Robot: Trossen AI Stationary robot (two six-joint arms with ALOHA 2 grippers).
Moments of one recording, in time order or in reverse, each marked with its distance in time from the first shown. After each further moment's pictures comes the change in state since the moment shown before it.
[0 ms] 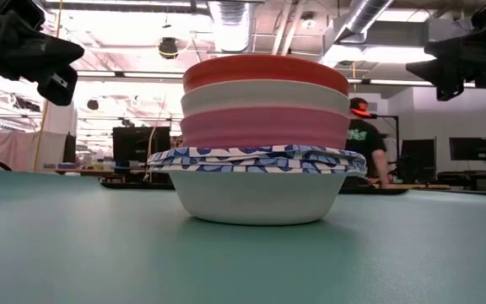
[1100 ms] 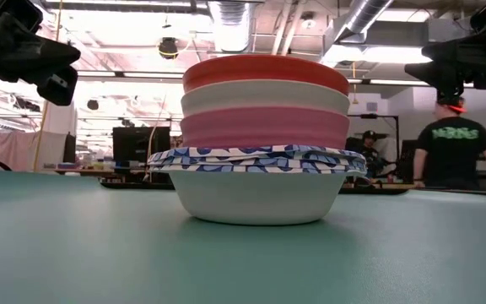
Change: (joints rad) left arm -0.004 0.000 -0.002 -0.027 0.031 0.033; right arm 0.000 0.000 -0.002 -0.003 0.025 -0.003
